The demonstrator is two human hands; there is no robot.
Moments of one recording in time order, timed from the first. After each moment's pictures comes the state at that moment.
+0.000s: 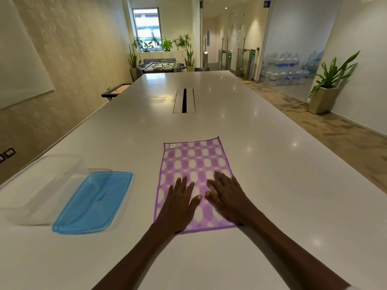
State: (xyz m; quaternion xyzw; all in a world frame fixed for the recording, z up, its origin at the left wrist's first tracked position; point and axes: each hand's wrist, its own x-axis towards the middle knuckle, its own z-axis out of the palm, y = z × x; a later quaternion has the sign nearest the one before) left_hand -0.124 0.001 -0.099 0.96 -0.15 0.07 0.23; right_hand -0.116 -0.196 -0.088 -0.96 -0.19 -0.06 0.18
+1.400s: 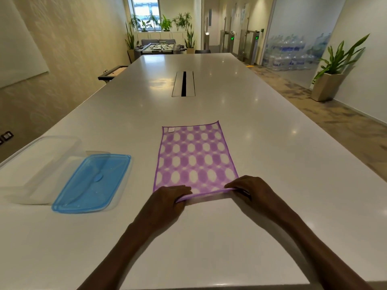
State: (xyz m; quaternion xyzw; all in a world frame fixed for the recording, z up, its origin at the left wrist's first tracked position) left_hand -0.180 0.034 -0.073 0.91 -0.23 0.12 0.32; right_hand -0.168 -0.256 -0.064 -0.93 -0.23 -0.09 0.26
